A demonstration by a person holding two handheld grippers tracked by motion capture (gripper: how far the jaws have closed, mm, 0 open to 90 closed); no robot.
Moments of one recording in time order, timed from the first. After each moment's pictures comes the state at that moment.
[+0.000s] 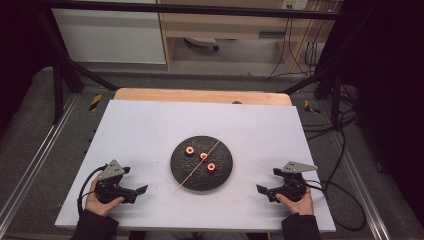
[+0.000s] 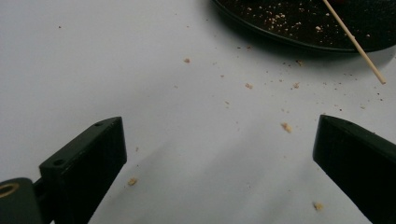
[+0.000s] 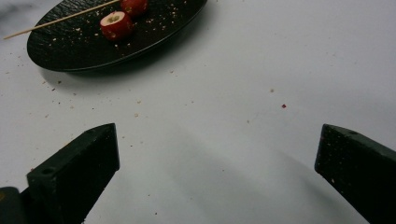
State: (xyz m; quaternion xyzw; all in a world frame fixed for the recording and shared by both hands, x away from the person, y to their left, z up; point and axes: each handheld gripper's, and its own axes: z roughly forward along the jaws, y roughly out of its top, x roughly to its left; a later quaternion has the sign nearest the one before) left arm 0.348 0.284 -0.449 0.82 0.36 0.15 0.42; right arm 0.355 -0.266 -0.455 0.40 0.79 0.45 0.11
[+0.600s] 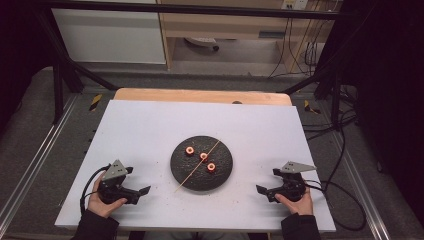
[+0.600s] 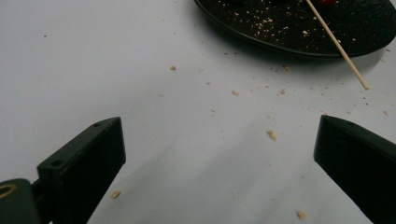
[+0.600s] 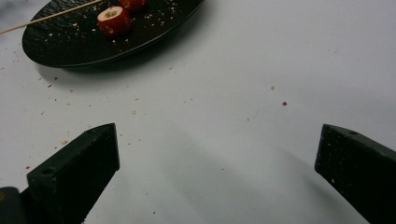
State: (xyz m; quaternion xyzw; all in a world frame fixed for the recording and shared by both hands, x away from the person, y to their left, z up) left arm 0.347 0.274 -0.445 0.82 0.36 0.15 0.42; right arm 0.356 -0.264 -0.456 0.40 0.80 0.44 0.11
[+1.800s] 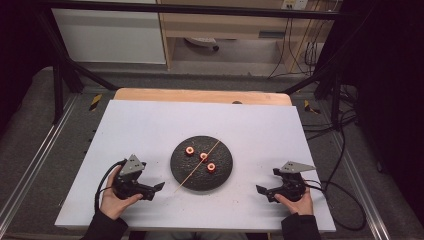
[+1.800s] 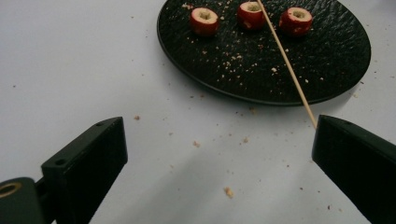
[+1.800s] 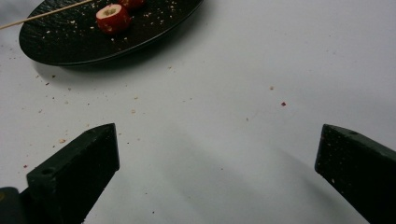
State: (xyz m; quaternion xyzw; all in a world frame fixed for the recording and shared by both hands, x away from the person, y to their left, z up) left arm 0.350 0.224 -0.418 0.83 0.34 0.16 0.40; right arm 0.356 -0.263 -0.455 0.40 0.80 0.44 0.11
